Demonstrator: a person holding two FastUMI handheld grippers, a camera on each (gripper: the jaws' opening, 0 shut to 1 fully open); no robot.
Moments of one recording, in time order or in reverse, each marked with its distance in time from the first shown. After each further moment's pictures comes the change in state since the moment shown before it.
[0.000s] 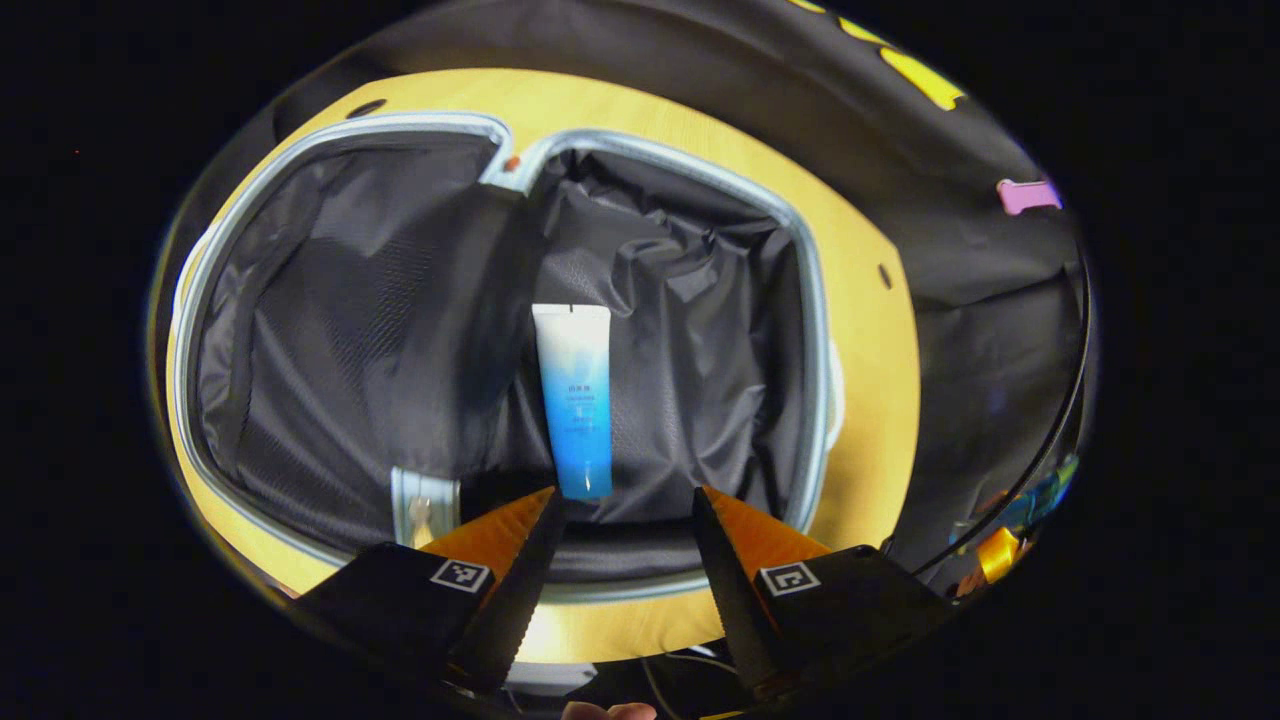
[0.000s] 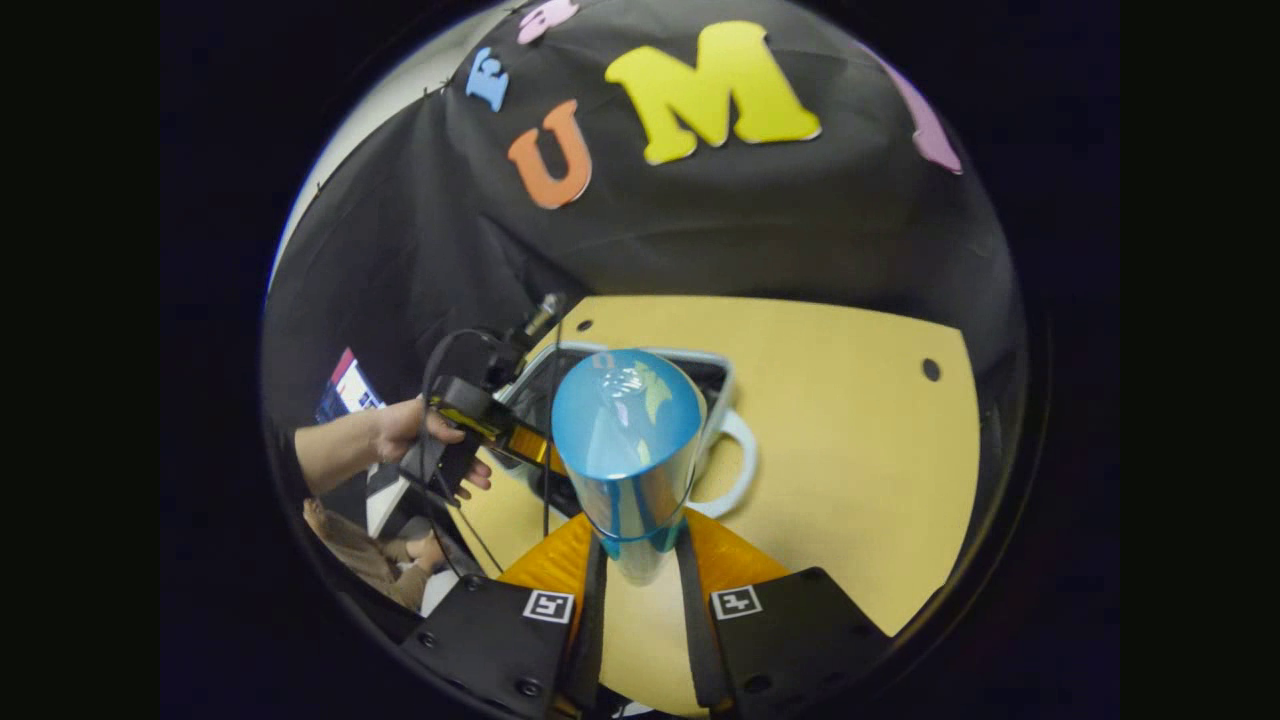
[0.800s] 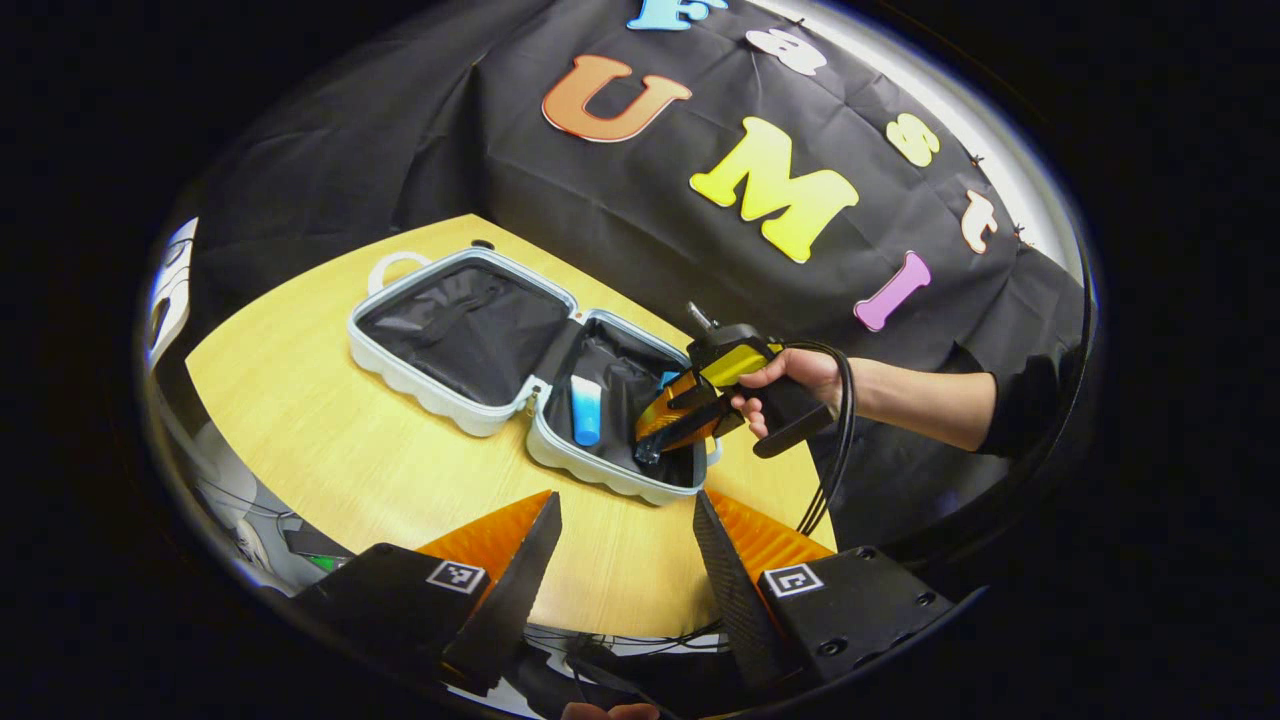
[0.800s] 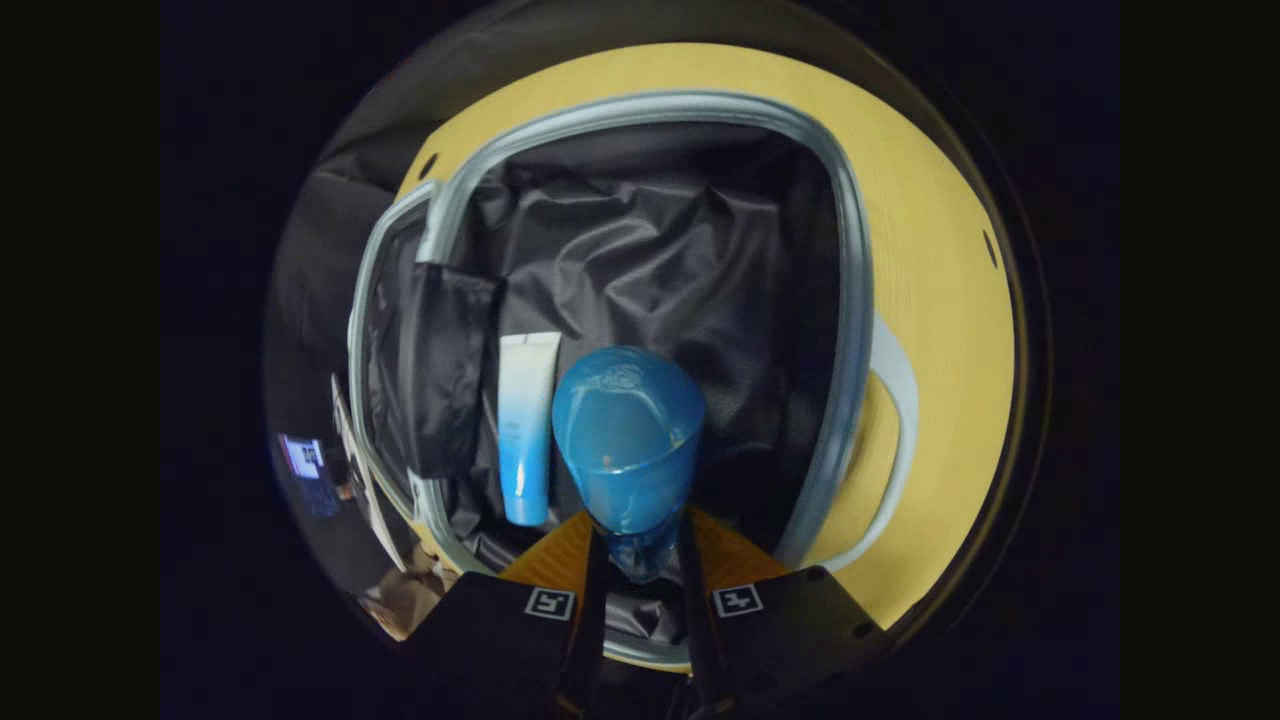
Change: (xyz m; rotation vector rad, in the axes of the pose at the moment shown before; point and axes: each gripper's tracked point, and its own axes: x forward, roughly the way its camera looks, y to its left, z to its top) left arm -0.157 0.017 -0.130 -0.040 -0.647 -0.073; right arm 0.213 -0.024 -0.057 0.363 0.672 -0.316
